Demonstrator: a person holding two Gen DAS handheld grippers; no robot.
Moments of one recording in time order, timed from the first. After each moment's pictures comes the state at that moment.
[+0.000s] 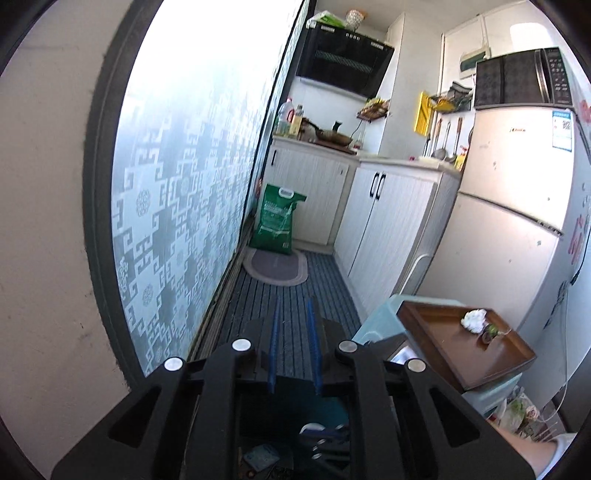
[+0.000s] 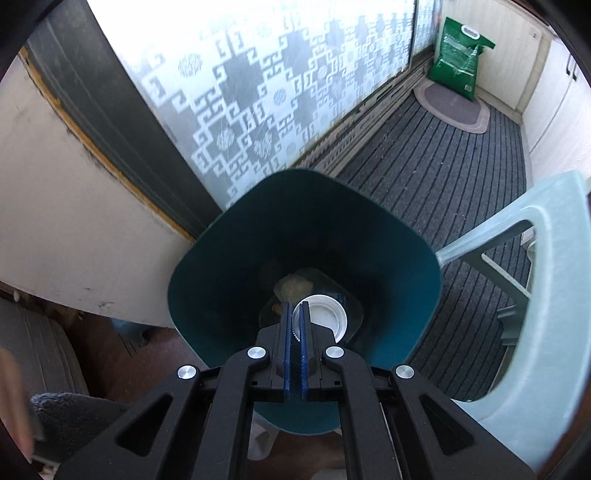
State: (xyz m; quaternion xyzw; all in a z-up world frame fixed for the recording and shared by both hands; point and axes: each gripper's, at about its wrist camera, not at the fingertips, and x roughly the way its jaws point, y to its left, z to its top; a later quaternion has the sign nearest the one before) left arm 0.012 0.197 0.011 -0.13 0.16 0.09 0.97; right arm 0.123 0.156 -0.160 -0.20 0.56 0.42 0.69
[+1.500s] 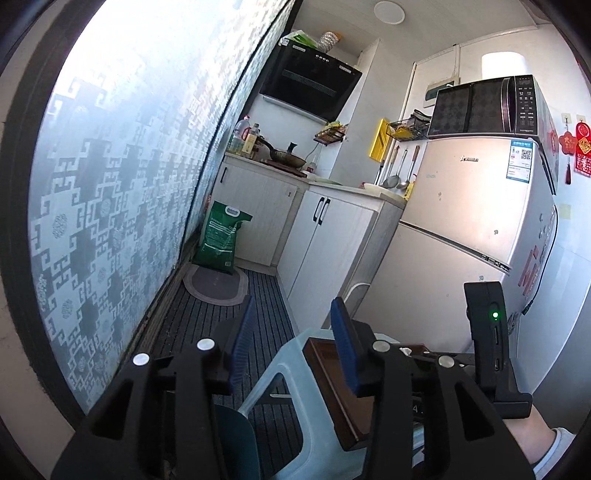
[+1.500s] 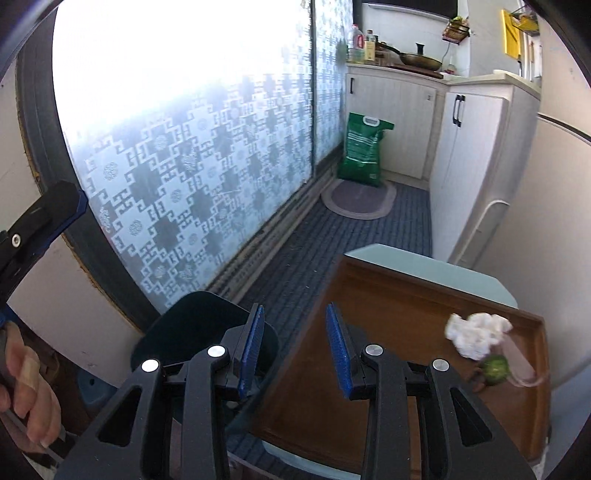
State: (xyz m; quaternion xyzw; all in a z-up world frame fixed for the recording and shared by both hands) left arm 0.038 0.130 0.044 -0.17 0.12 0.00 0.98; right arm 0.173 -0.009 -0.023 -0.11 0.38 0.33 0.86
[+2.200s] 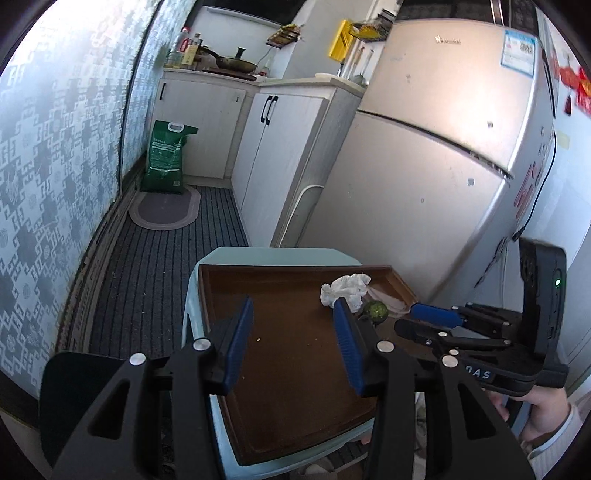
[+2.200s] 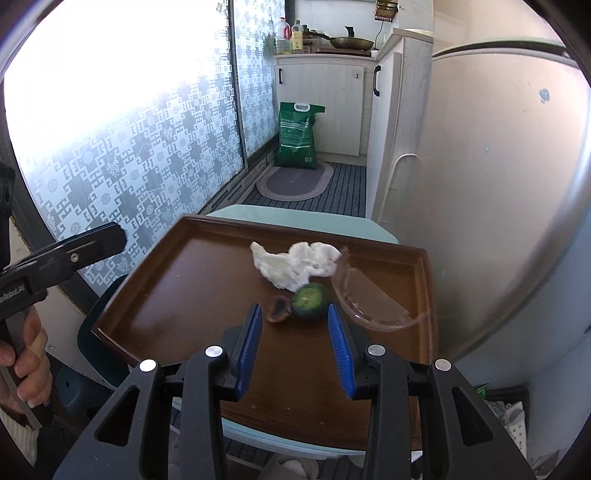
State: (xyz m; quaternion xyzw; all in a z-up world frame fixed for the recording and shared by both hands) left arm 0.147 0.028 0.006 -0.12 0.29 -0.09 0.94; right arm 0.204 -0.153 -0.044 -0.07 0.41 0.27 0.87
